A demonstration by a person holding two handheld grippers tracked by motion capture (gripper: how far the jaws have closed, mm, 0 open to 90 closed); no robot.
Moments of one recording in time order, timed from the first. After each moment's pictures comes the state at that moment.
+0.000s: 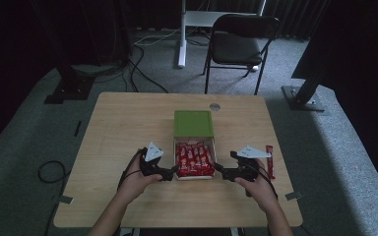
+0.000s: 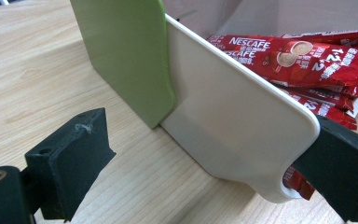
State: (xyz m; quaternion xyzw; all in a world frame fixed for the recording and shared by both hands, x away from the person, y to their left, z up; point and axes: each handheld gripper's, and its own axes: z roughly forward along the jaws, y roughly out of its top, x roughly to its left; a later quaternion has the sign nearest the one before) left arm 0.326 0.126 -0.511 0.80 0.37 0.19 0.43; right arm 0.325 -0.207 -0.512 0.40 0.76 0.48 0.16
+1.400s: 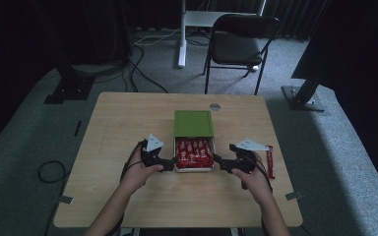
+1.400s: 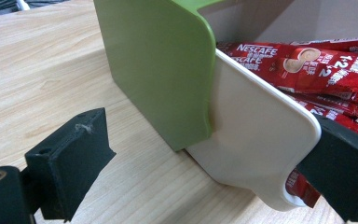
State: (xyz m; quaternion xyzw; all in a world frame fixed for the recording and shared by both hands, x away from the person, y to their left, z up) left arm 0.352 0.126 -0.506 0.79 0.39 0.20 0.43; right arm 0.349 -0.202 -0.511 0.43 0.74 0.50 0.17
